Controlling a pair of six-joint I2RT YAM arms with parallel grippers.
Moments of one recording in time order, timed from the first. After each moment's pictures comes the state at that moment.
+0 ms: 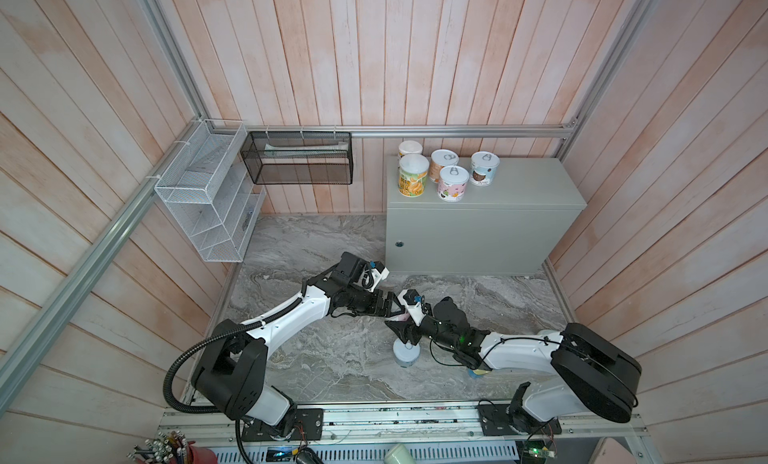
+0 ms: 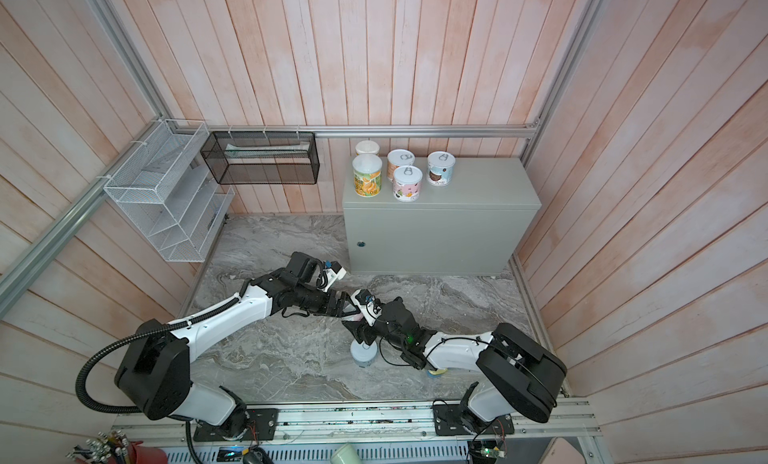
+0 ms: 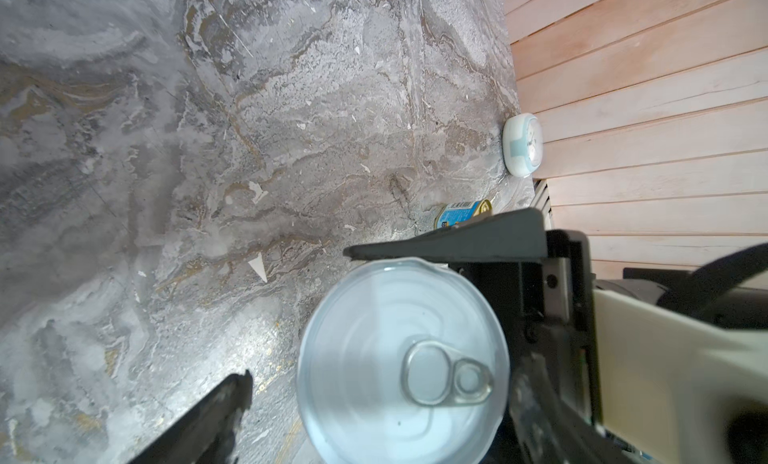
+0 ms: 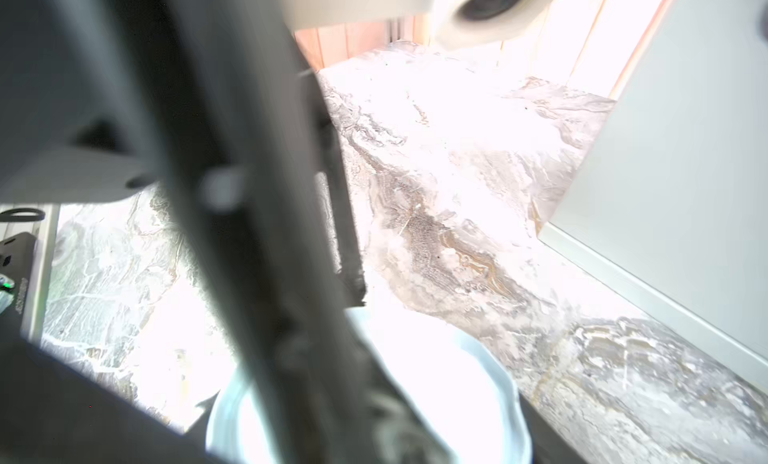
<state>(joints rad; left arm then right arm) -0.55 1.51 1.01 -0.47 0.67 -0.37 0.90 1.44 0.46 0.64 -0.11 0.08</state>
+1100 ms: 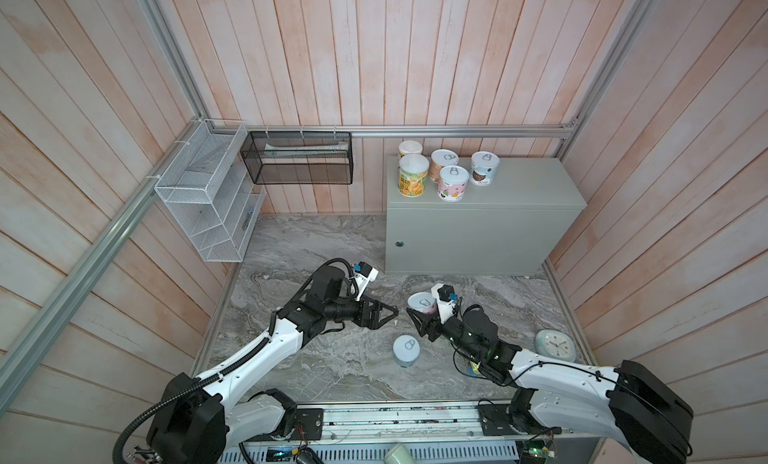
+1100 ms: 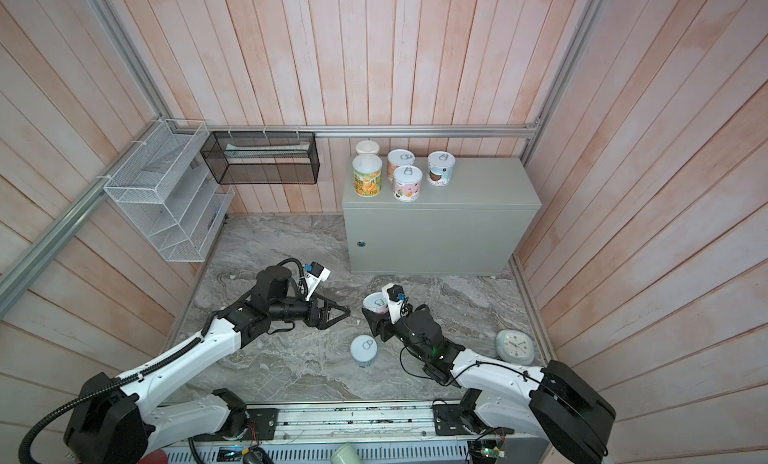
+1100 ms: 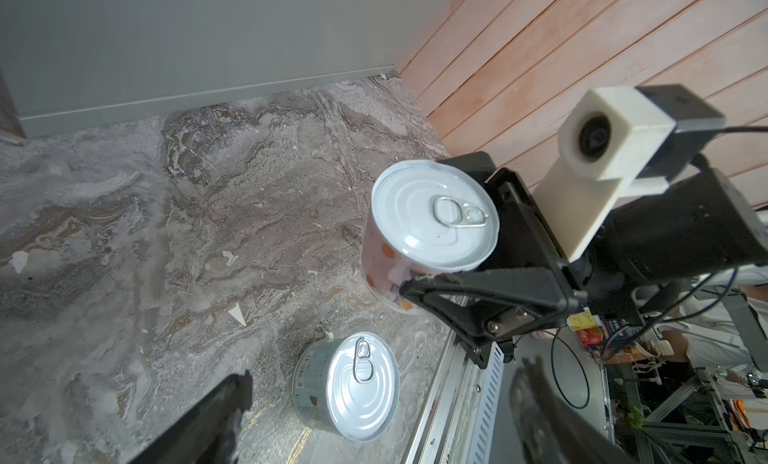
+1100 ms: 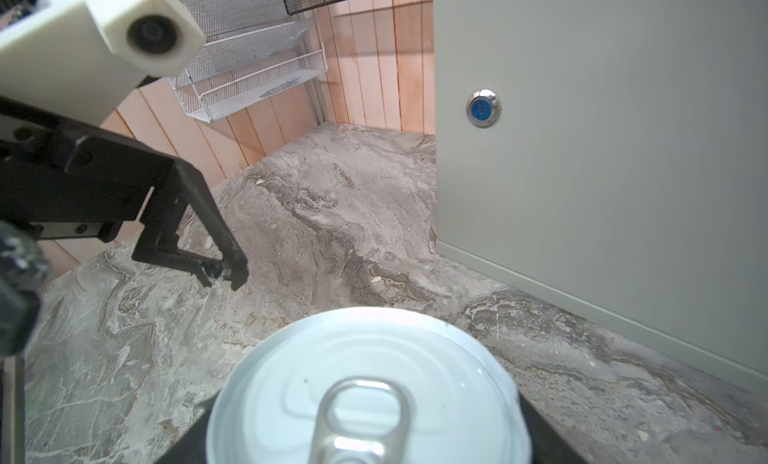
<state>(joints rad) -0.54 1.16 0.72 -0.15 0.69 -0.34 0.88 1.08 0.31 0.61 0.12 0.22</state>
